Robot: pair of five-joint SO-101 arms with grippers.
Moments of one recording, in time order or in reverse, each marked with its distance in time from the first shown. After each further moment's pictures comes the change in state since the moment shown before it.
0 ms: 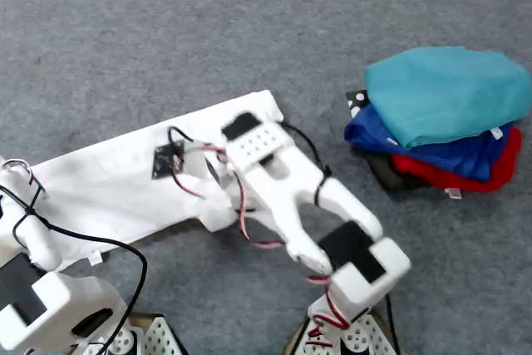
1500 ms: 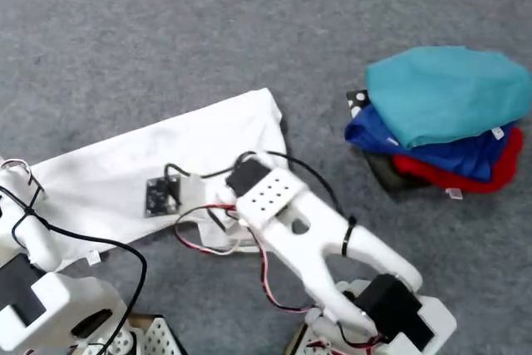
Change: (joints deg) left arm 0.0 0.0 0.0 0.0 0.0; right arm -7.8 -25.4 28.9 -10.0 -9.8
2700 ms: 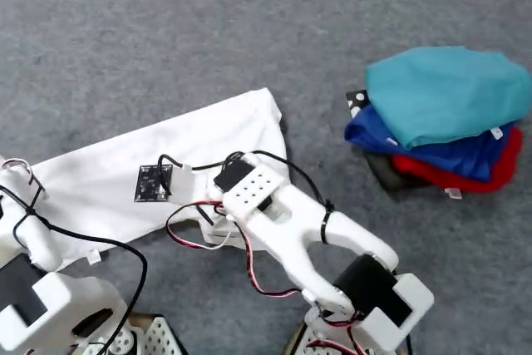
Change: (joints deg) left arm 0.1 -0.2 0.0 0.0 0.0; right arm -1.3 8.3 -2.4 -12.3 -7.4
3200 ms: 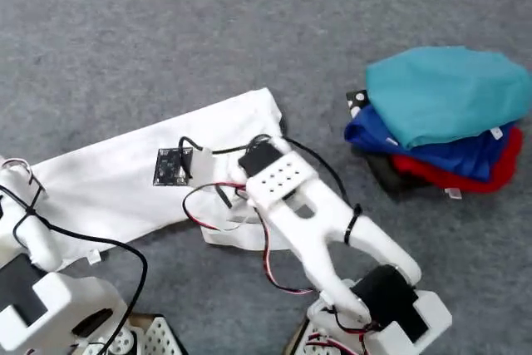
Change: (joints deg) left arm 0.0 -0.1 0.0 0.0 0.0; right arm 7.0 -5.4 -0.5 3.8 4.6
